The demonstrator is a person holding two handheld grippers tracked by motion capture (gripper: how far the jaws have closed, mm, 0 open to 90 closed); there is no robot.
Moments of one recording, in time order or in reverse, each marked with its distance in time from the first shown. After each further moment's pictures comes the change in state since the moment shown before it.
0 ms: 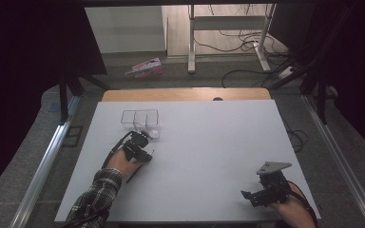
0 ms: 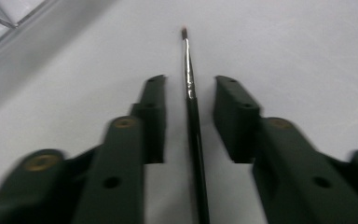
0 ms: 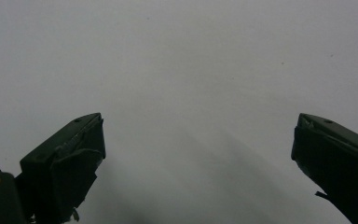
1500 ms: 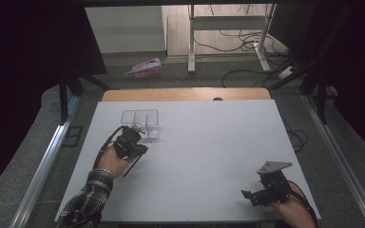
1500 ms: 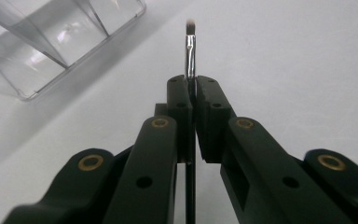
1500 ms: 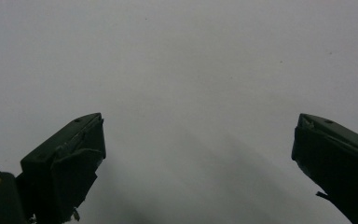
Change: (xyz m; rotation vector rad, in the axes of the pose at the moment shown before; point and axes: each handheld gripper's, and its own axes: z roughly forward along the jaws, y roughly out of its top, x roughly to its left) left arm -0.001 -0.012 -0.049 -0.180 -0.006 0.025; right arm -0.001 0.000 0.000 0.001 0.002 0.020
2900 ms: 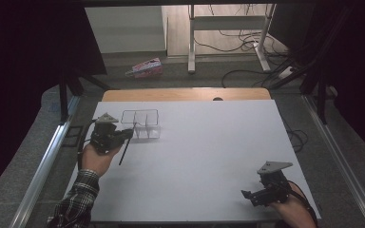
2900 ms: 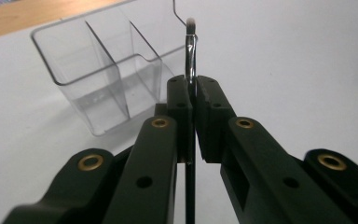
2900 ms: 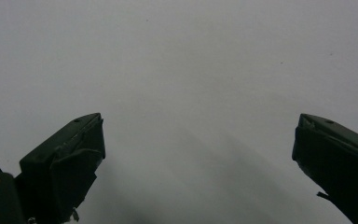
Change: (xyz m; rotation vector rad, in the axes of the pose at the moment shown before) left arm 0.026 -0.024 -0.059 -0.379 0.030 -0.133; right arm 0.000 0.000 0.000 -0.004 0.004 -0.004
